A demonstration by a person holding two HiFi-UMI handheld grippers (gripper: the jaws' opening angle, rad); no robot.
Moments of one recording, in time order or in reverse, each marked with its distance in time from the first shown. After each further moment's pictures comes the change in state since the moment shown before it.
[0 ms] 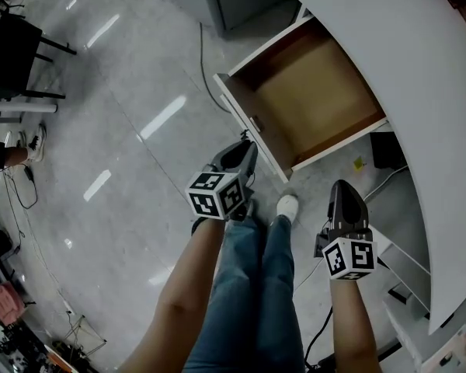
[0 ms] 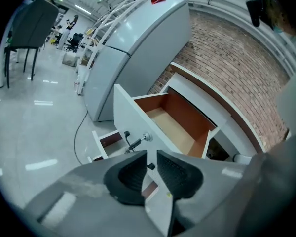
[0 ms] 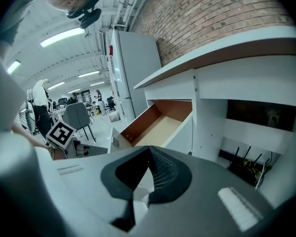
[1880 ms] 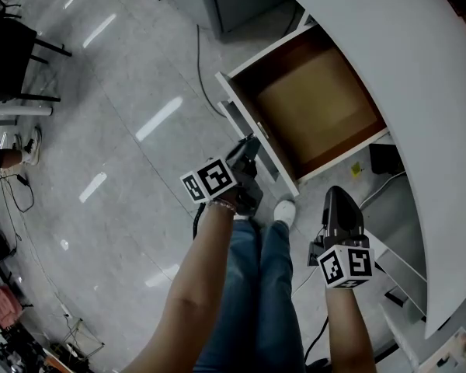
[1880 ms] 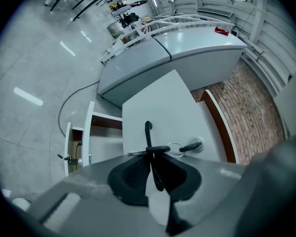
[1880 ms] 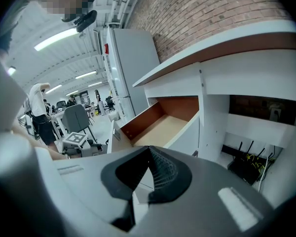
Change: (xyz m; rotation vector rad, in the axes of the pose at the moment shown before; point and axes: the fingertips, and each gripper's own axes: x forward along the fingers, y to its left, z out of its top) left arm 0.046 0.016 0.018 -0.574 -0.114 -0.173; right arm 0.019 0.009 0.002 0.053 0.036 0.004
